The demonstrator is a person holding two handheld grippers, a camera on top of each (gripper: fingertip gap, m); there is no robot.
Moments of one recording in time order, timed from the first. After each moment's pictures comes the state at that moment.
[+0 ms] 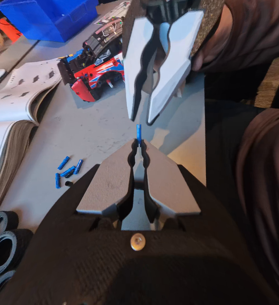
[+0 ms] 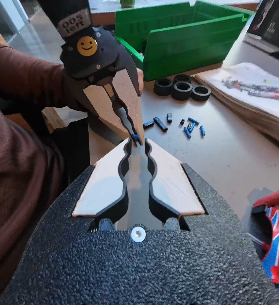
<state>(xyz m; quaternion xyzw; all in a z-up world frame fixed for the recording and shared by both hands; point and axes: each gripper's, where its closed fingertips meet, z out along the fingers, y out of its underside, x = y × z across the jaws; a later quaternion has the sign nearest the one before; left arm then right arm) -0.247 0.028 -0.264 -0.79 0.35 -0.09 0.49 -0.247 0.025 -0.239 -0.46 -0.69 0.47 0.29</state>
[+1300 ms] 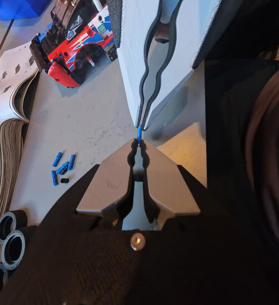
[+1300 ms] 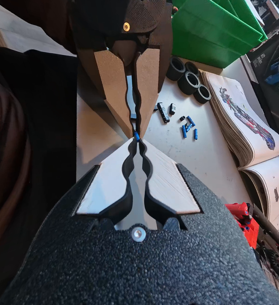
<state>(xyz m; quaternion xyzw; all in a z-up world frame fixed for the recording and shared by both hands) -0.246 0.020 -0.291 -0.80 0.41 -0.02 0.43 -0.245 0.013 -0.268 -0.35 -0.80 0.29 0.38</state>
